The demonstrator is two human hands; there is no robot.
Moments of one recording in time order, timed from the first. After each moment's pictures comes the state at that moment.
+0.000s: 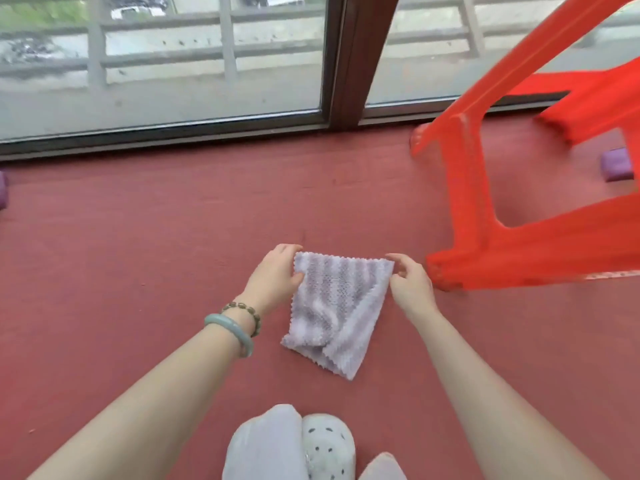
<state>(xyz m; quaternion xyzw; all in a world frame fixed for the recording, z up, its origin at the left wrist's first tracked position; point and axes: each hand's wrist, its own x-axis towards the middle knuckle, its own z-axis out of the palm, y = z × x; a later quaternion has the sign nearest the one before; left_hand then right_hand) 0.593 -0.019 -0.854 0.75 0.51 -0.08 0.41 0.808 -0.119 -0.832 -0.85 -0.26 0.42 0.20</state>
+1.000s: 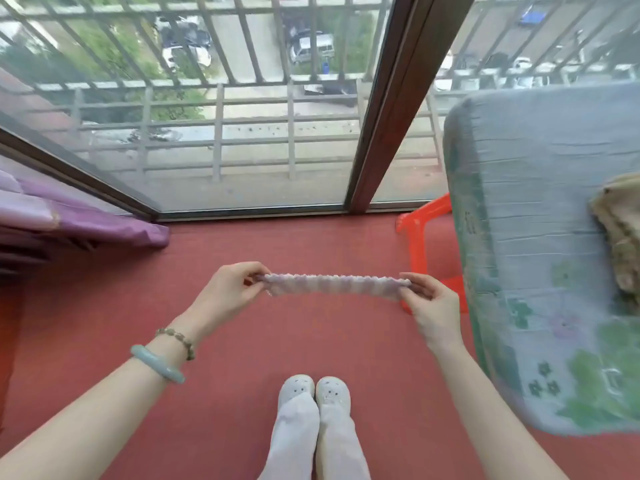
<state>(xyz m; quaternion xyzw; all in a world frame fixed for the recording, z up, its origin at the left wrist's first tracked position) 0.486 0.012 -0.402 0.72 0.55 0.03 0.42 0.778 -0.104 -0.406 -0.77 -0.26 0.40 0.42</state>
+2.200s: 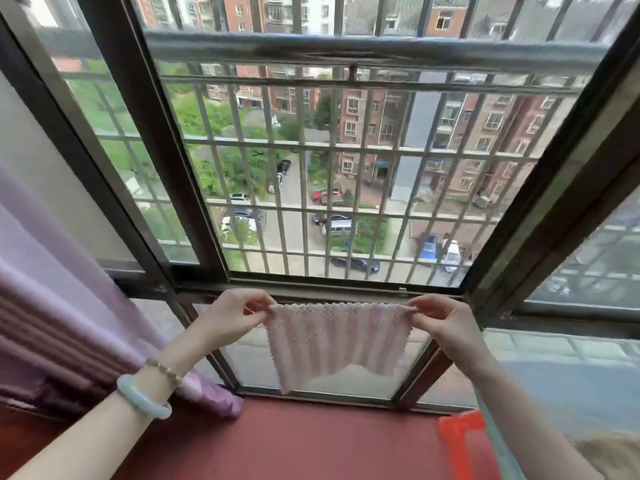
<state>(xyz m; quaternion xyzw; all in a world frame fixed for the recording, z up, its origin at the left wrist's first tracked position) 0.311 0.179 0.042 0.77 0.50 0.21 0.33 0.649 0.109 0.034 -0.61 -0.50 0.37 0.49</state>
